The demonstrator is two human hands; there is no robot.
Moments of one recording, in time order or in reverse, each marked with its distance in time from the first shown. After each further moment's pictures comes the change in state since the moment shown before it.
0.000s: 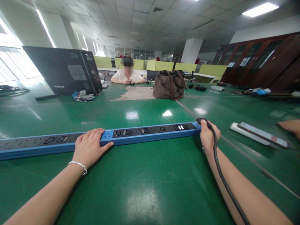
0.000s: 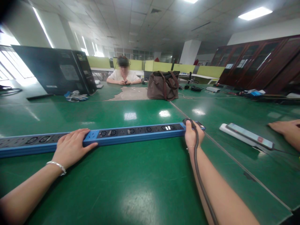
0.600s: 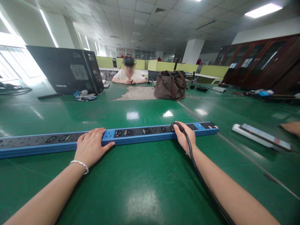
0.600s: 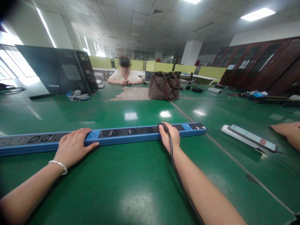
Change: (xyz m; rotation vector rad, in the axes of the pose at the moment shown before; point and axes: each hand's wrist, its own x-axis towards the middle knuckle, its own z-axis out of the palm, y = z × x) left_hand 0.000 0.000 0.001 0.027 0.001 0.007; right_hand -0.051 -0.071 0.022 0.045 -0.460 -0.182
